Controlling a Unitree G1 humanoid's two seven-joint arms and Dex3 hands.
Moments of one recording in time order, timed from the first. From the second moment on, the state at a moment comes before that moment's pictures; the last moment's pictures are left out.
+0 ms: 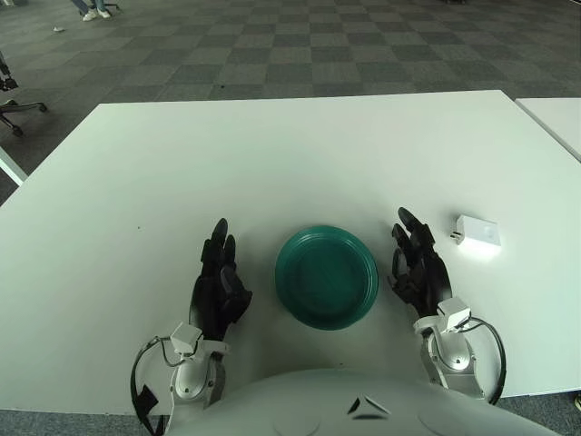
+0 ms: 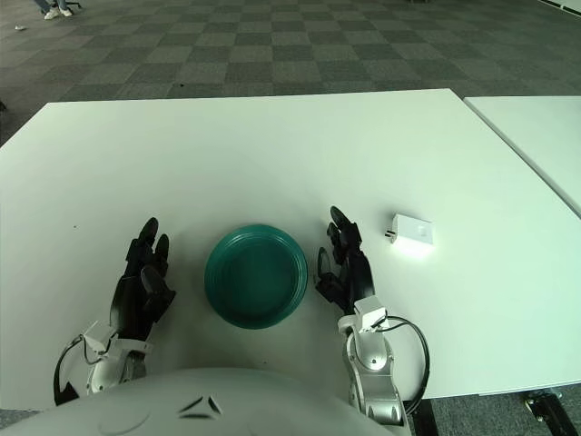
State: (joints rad) left arm 0.57 -0.06 -0.08 -0.11 -0.11 -0.43 -0.08; right arm 0.45 -0.01 0.07 -0.13 -0.03 -0.23 -0.04
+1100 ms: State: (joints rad) left arm 0.53 -0.05 -0.04 -0.07 -0.12 -0.46 -0.09; right arm 0.40 -0.16 0.00 -0.22 -0.61 -0.35 -0.41
